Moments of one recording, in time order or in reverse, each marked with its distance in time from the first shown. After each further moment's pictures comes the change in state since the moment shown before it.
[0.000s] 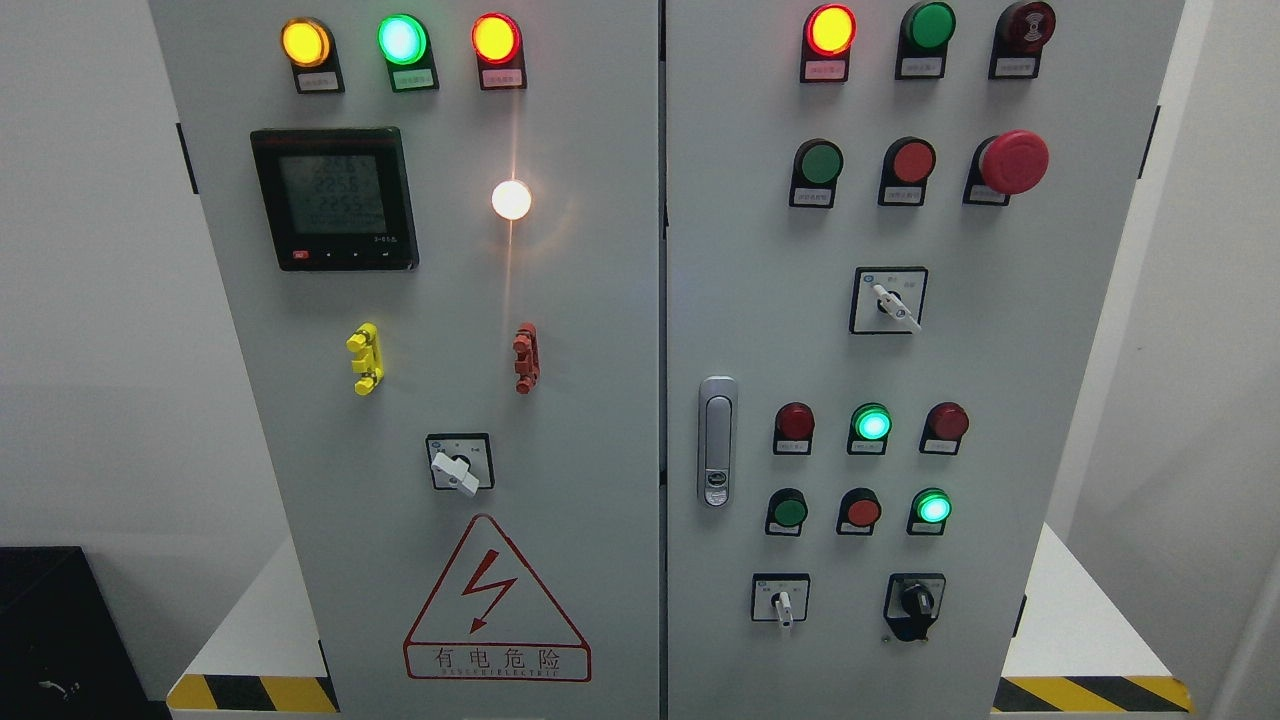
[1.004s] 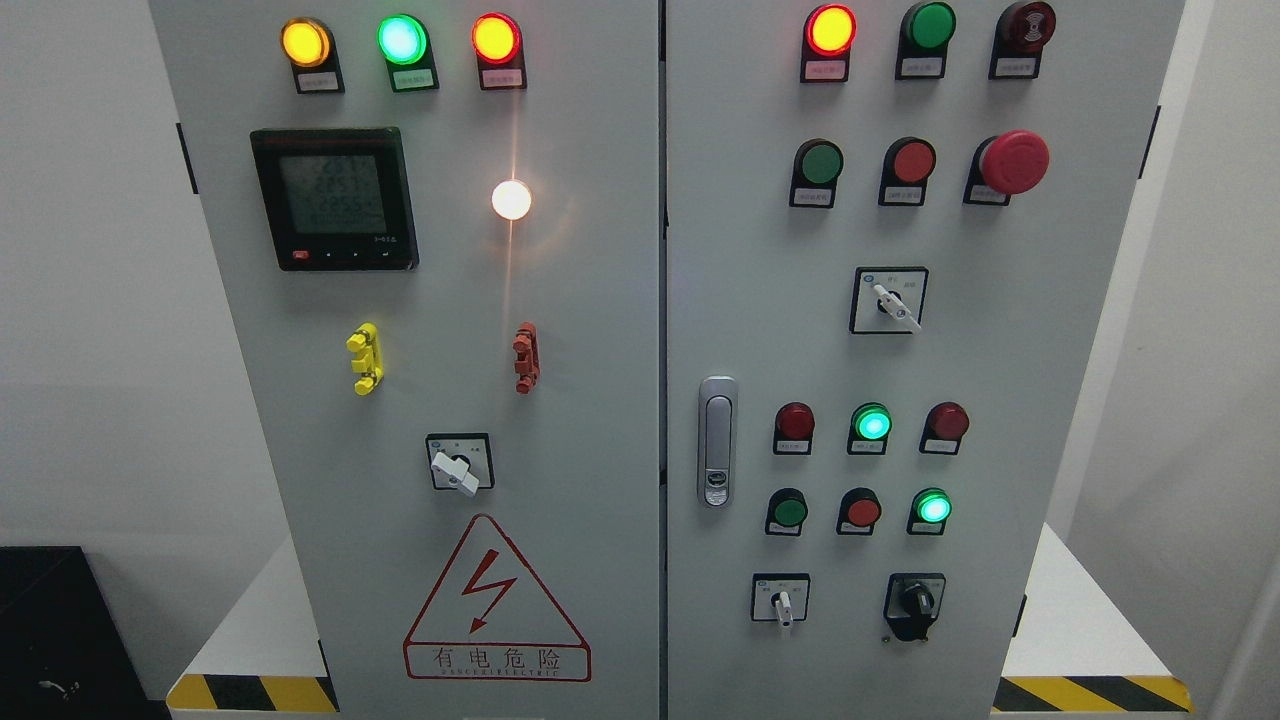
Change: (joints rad) left arm 0.000 0.000 0.000 0.000 0.000 0.000 0.000; right arm -0.073 -0.004 -0.023 -0.368 0.427 0.106 0.169
